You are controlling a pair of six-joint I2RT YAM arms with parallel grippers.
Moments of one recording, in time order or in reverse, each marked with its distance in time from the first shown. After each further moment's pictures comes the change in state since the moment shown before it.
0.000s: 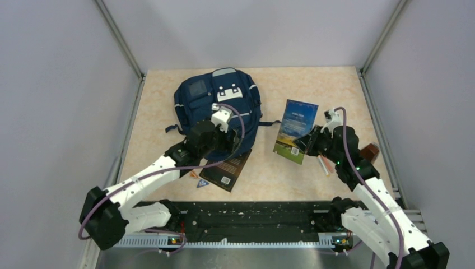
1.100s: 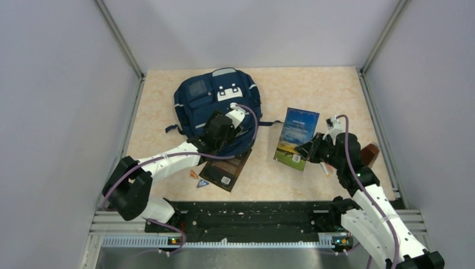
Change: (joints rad) left arm 0.003 0.360 0.087 0.085 -0.346 0.391; right arm -0.079 -0.080 -0.096 -0.056 -0.070 -0.001
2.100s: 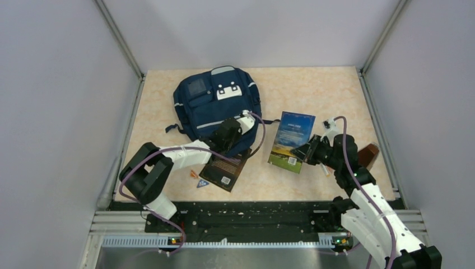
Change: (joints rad) left arm -0.005 0.173 -0.021 0.183 0.029 0.144; right arm -0.003 0.025 -0.064 0.094 -0.090 0.090
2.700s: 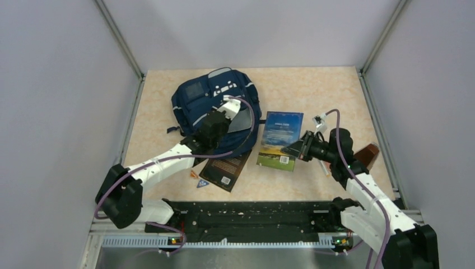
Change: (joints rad) left arm 0.002 -0.241 0.018 -0.002 -0.089 -0.095; right arm -0.002 0.131 0.000 0.164 -0.207 0.077
